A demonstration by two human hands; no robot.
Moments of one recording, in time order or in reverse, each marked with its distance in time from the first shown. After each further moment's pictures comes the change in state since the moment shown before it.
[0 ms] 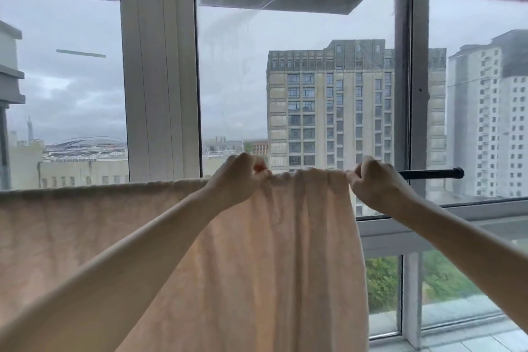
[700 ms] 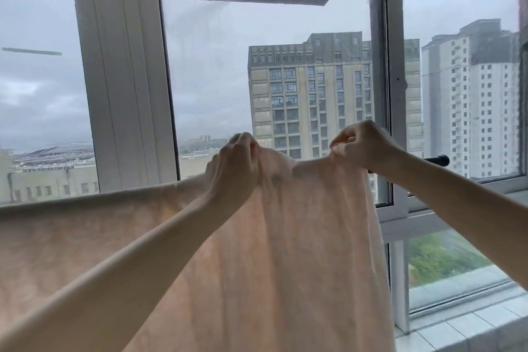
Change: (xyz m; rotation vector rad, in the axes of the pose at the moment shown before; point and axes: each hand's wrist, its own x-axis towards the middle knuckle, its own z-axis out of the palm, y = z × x) left_hand 0.019 0.026 0.030 0.042 0.385 0.035; right_hand 0.037 0.007 -0.025 0.239 0.054 -0.071
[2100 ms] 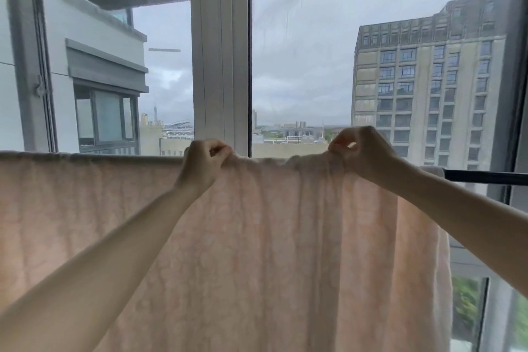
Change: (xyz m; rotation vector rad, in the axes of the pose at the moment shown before) left_hand -0.043 -0.046 -0.078 0.087 0.118 -0.377; right_hand 0.013 -0.010 0.051 0.234 -0.138 -0.406
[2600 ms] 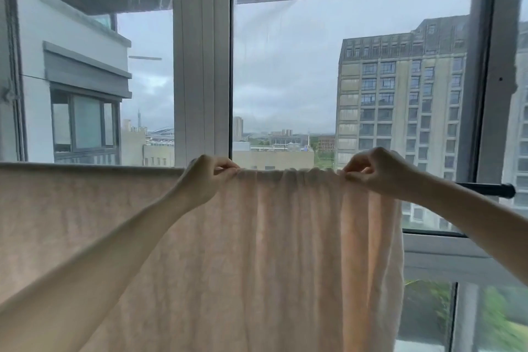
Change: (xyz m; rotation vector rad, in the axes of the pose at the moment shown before) left_hand -0.007 0.025 0.019 0.058 -0.290 0.101; right_hand -0.020 0.041 -0.060 -0.171 -0.288 -0.033
